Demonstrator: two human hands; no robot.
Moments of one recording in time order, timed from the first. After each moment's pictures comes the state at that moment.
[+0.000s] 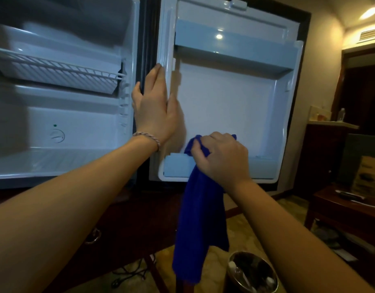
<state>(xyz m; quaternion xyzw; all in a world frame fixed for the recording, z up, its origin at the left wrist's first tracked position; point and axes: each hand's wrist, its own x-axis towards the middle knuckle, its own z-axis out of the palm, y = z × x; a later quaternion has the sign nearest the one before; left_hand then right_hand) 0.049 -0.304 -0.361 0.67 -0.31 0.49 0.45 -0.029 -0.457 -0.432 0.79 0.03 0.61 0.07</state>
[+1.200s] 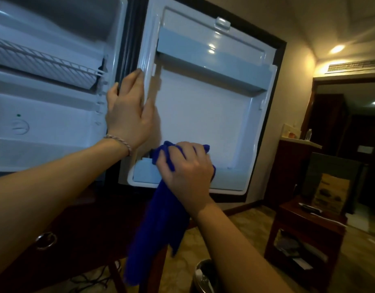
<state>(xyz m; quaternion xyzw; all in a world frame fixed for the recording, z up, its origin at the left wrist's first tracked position) 0.051 -0.303 -0.366 0.67 -0.31 0.50 0.46 -0.023 -0.443 -0.448 0.72 0.08 0.69 0.10</state>
